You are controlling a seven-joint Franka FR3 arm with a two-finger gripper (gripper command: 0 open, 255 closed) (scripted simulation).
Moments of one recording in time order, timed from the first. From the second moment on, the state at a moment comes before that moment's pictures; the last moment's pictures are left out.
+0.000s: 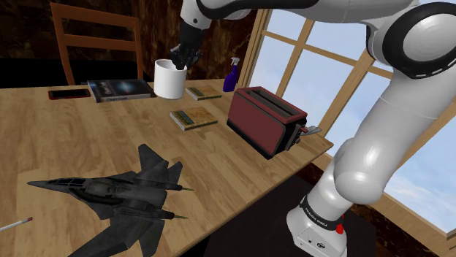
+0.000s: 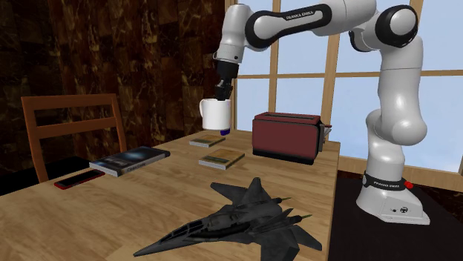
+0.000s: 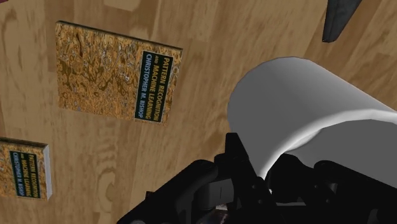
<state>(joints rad) 0.06 0.03 0.18 -1.78 -0.04 2.00 0.25</state>
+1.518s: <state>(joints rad) -0.20 0.00 -0.10 -1.81 0.08 1.99 -0.33</state>
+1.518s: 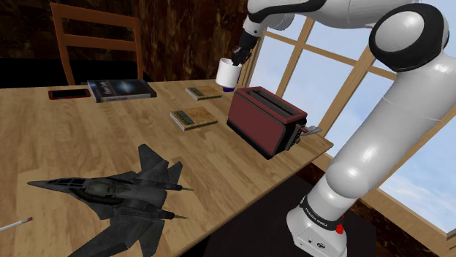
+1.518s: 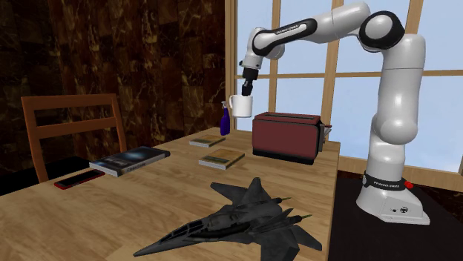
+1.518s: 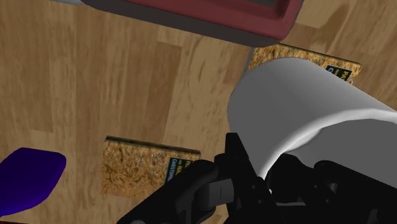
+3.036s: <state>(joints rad) -0.37 0.23 -0.22 -1.64 0.19 2.01 -0.65</state>
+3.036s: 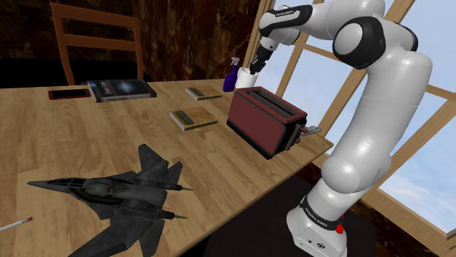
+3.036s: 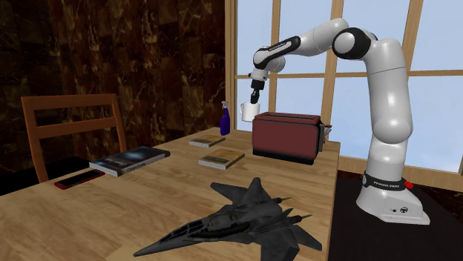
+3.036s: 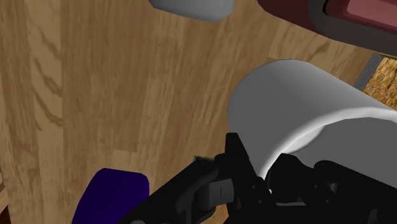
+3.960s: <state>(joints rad) -0.37 0.27 -0.21 -1.78 0.22 2.18 -0.68</state>
